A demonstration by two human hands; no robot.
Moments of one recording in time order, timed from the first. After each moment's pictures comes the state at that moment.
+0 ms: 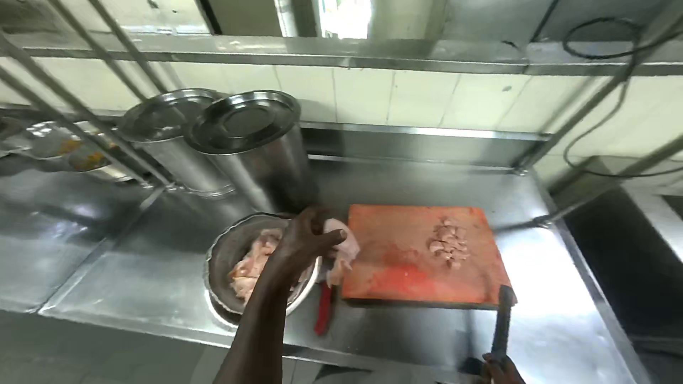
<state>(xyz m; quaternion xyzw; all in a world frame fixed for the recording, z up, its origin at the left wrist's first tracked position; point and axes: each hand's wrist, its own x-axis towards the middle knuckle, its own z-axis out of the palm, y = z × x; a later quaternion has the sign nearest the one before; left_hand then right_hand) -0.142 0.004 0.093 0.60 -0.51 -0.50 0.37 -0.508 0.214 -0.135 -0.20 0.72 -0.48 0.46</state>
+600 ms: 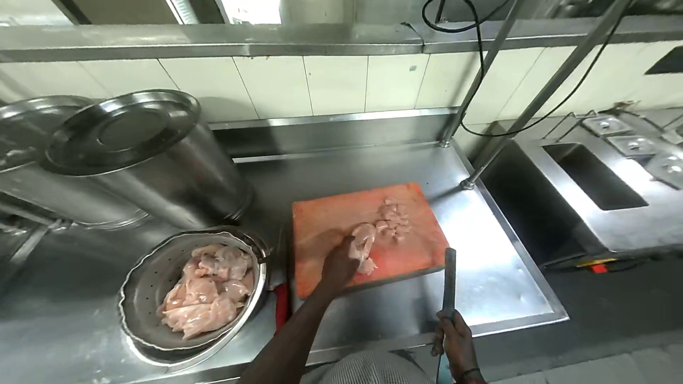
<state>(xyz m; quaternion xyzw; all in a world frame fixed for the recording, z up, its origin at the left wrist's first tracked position) -0.281 -0.007 -0.088 0.55 -0.73 -0.38 0.13 -0.508 0.215 -0.149 -0.14 0.70 -0.54 0.45</state>
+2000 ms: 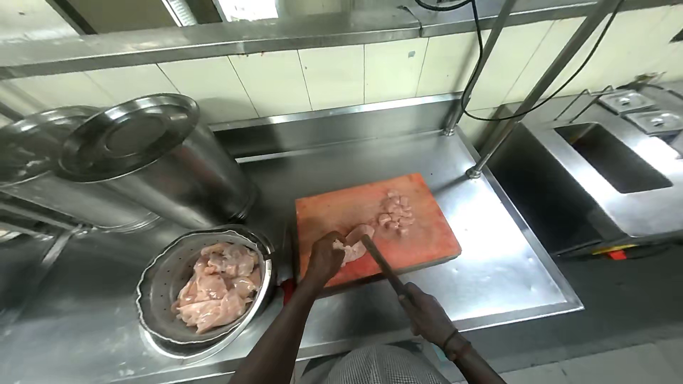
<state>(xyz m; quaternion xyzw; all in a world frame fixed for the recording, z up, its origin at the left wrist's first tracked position) -0.250 -0.016 -0.059 0.56 -0.71 -0.38 0.20 -0.474 0.153 -0.087 -0.49 0.70 -0.17 0.50</state>
